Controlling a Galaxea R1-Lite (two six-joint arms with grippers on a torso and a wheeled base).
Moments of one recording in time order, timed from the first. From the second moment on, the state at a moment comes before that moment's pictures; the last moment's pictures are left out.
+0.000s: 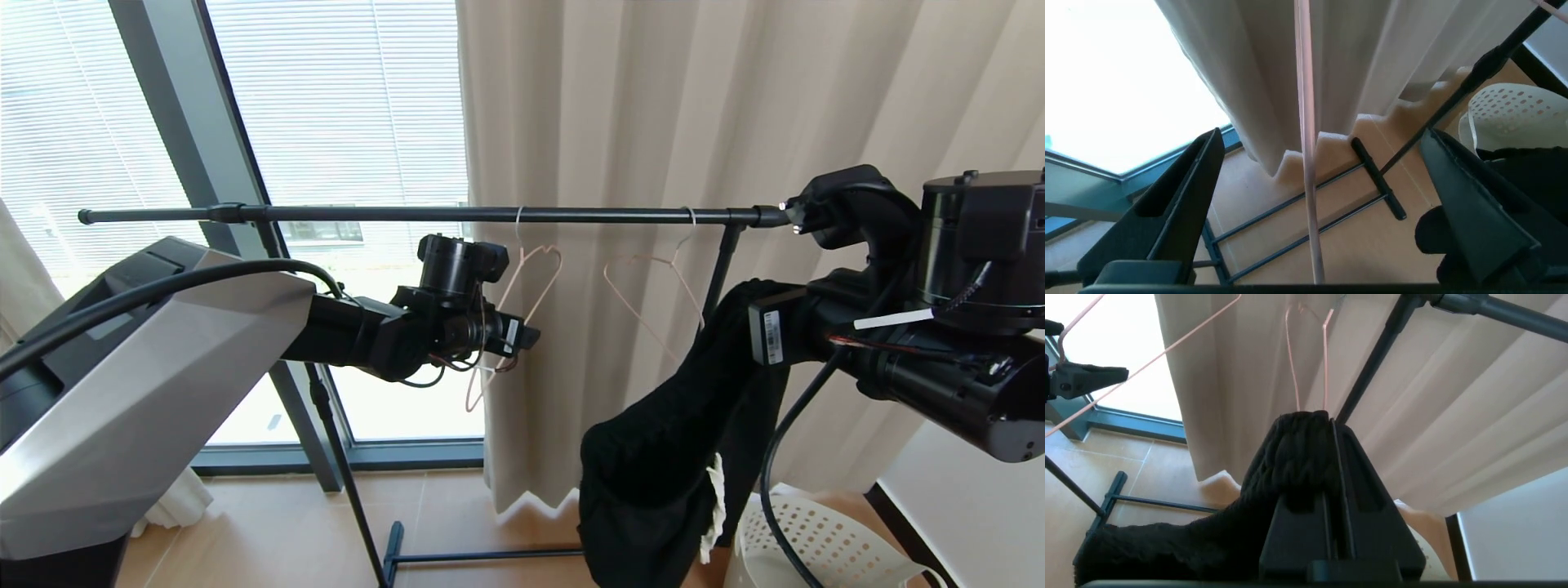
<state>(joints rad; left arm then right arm) -0.50 2.27 -1.56 -0.21 0.06 0.02 0.63 1.51 -0.90 -0.29 -0.58 -0.02</state>
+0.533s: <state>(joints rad) -0.50 2.28 -1.56 -0.21 0.06 0.02 0.63 1.51 -0.90 -0.29 -0.58 -0.02</state>
